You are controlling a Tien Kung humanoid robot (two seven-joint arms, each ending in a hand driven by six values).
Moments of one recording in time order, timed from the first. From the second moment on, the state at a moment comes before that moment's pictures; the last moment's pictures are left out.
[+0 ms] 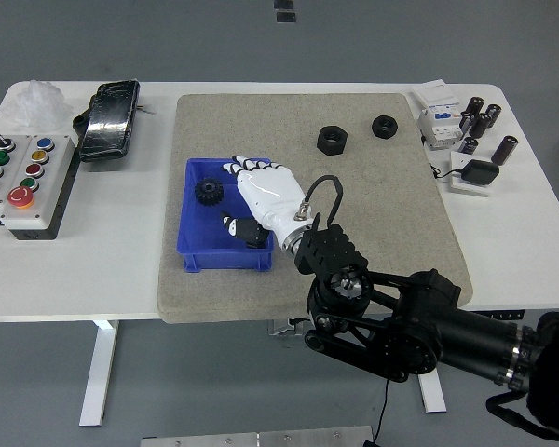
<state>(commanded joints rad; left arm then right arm) -0.01 0.12 -1.67 -0.18 1.38 -0.01 0.27 0.74 -0.03 0.39 1.20 -2.03 -0.36 -0.57</state>
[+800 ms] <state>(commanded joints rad) 0.00 0.11 -1.68 -0.18 1.39 -0.01 0.26 0.21 -0.17 1.16 1.42 -1.30 -0.38 0.08</state>
